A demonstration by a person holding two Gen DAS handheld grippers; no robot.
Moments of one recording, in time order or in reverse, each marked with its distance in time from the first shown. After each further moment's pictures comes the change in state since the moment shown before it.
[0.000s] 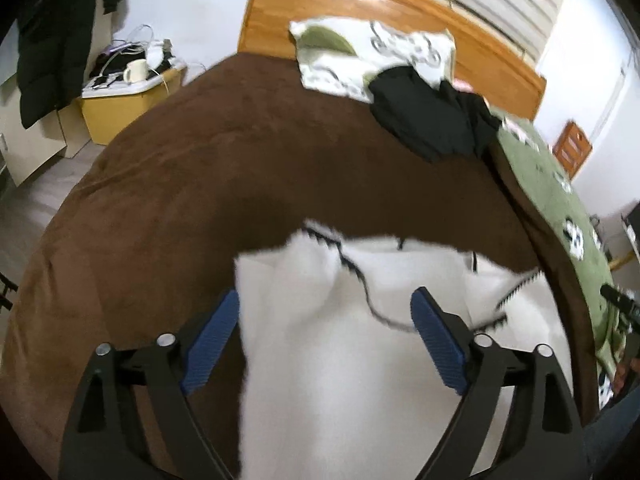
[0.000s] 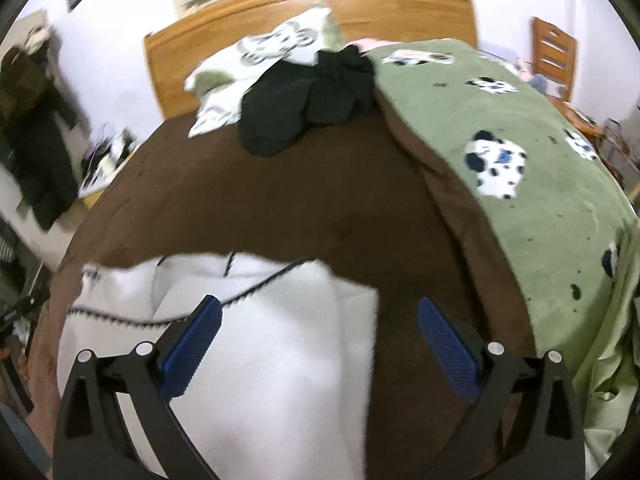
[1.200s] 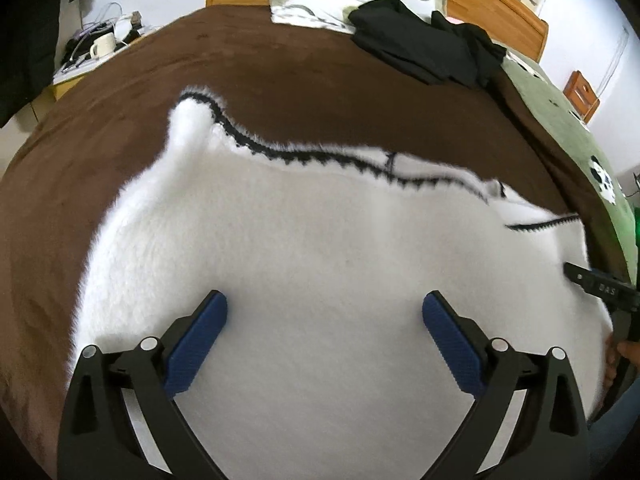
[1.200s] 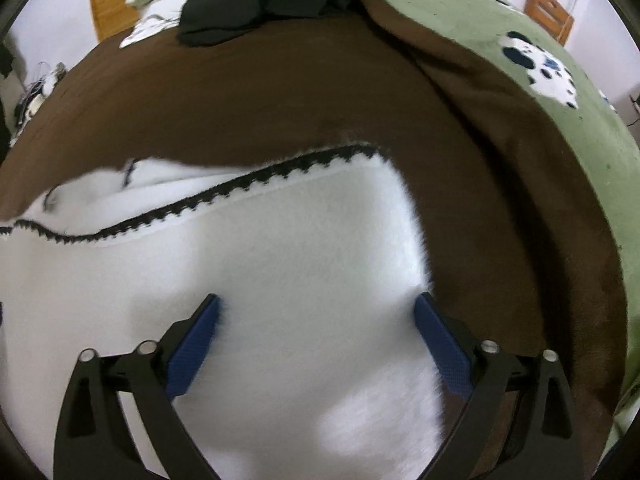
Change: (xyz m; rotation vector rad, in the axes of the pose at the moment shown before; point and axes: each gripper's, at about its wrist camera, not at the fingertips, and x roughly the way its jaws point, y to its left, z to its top) left arm 0.110 -0.032 -0.040 0.066 0.099 0.025; right arm 0.140 0.006 -0.044 0.023 0.230 -0.255
